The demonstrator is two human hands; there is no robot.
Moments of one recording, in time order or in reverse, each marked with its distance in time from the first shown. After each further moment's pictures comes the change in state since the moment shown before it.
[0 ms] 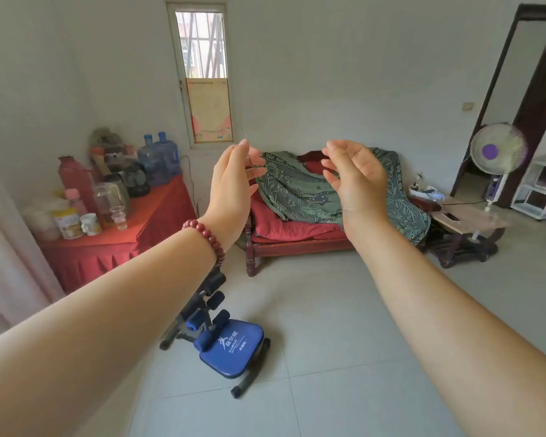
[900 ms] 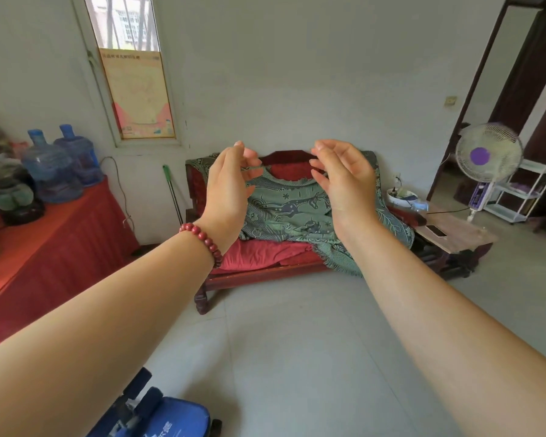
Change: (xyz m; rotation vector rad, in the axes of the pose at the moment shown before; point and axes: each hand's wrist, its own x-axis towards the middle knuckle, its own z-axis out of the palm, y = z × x) left_hand 0.403 -0.219 0.197 -0.084 -0.051 -0.083; right_hand 0.412 0.223 -0.070 -0.097 0.075 0.011
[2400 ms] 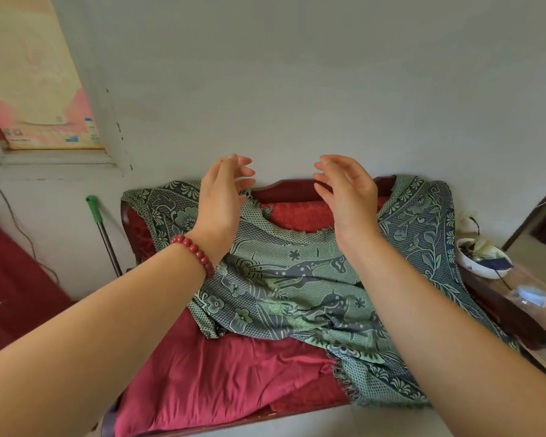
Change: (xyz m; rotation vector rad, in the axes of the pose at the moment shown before) left_hand 0.786 -0.337 0.169 0.041 0.129 -0.083; right_hand 0.760 0.472 0.052 0.010 -0.042 0.178
